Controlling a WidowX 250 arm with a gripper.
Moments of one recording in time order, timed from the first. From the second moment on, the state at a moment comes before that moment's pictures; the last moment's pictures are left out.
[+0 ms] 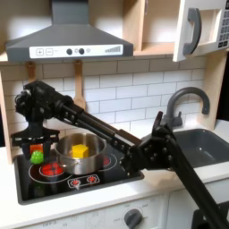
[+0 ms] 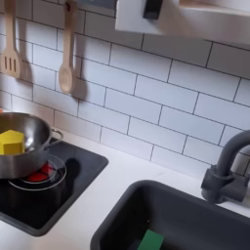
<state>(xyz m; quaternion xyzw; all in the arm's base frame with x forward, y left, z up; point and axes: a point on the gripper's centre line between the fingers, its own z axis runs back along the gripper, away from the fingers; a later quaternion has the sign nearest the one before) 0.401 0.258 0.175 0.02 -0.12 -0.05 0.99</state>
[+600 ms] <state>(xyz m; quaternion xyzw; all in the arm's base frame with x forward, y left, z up) 0.397 0.255 0.209 0.04 -0.14 -0.05 0.99</state>
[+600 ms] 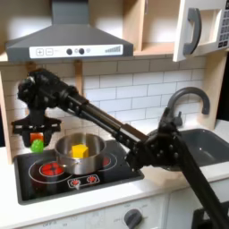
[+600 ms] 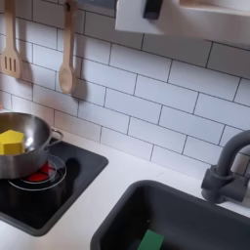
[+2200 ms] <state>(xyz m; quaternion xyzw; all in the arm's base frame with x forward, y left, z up) 0.372 0.175 0.224 0.02 -0.15 -0.06 0.99</state>
